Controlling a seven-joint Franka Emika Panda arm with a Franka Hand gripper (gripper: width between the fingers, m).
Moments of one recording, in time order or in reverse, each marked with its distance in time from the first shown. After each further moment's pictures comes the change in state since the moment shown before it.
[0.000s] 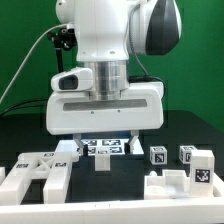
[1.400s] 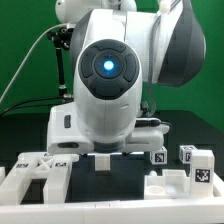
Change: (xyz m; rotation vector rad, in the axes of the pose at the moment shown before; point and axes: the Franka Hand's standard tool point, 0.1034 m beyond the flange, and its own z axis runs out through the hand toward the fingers) arm -0.034 0.001 0.016 0.020 -0.879 0.043
